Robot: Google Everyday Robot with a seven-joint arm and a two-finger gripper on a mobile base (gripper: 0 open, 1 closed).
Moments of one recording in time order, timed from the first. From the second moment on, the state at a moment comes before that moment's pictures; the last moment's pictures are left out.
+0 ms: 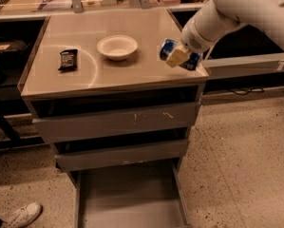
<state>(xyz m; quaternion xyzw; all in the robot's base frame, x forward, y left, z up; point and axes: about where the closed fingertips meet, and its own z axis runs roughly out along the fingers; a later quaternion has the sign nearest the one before) 0.670 -0.123 0.889 -0.50 0.80 0.01 0.32</state>
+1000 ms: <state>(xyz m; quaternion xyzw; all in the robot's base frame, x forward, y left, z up) 0.763 -0.088 0.892 -0.52 0.79 0.04 0.33</state>
